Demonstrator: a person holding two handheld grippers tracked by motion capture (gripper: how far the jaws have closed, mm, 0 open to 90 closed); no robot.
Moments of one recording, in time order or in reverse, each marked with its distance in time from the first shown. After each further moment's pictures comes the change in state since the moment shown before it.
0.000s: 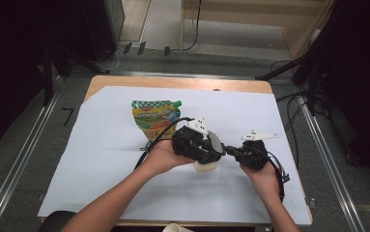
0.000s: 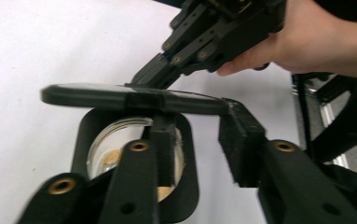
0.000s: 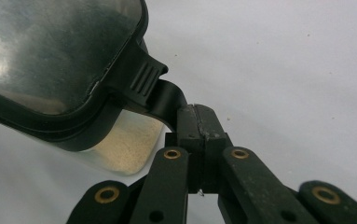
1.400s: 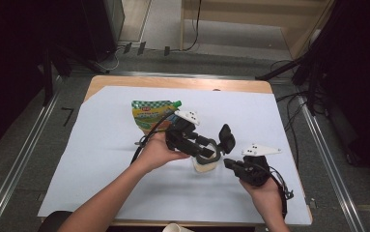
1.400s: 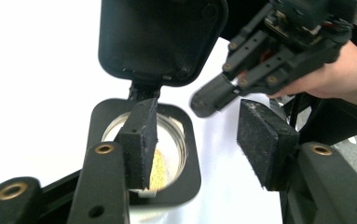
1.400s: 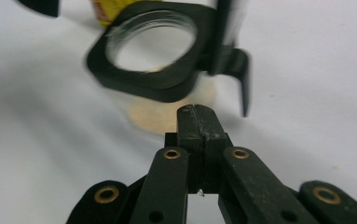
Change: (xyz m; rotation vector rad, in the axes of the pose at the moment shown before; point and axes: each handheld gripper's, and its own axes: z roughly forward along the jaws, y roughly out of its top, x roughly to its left) left arm 0.022 -0.011 -0.022 -0.051 -0.081 -0.110; right arm 0.042 -0.018 -0.031 -0.013 0.052 -0.004
